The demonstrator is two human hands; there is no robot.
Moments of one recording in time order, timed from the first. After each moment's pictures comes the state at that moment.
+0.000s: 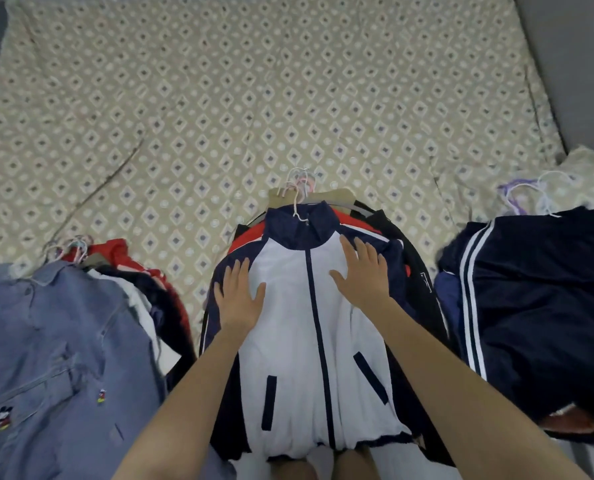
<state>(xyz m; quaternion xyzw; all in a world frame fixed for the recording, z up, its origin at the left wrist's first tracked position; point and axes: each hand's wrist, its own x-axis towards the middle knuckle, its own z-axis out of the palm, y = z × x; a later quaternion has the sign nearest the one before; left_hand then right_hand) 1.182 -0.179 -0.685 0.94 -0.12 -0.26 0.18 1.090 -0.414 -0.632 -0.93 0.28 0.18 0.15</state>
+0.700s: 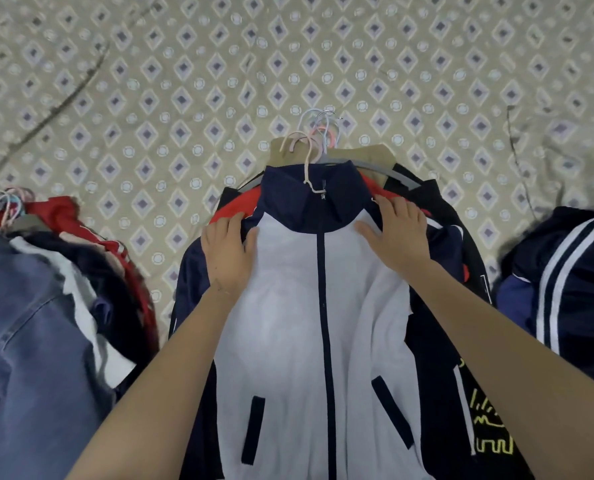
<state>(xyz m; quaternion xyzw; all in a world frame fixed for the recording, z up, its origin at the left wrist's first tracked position) 1.247 -0.217 -0.804 0.96 -0.14 -0.08 0.21 1.134 -0.492 -0.794 -0.96 0.25 0.05 0.14</state>
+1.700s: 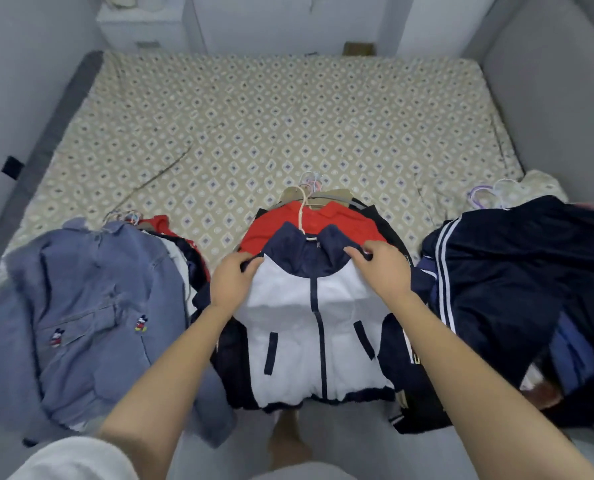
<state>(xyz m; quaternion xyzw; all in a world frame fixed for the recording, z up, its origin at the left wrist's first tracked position) 1.088 -0.095 -0.539 0.91 -0.14 -0.14 0.36 0.964 -0.355 -0.499 -0.92 0.29 -0.02 0.26</state>
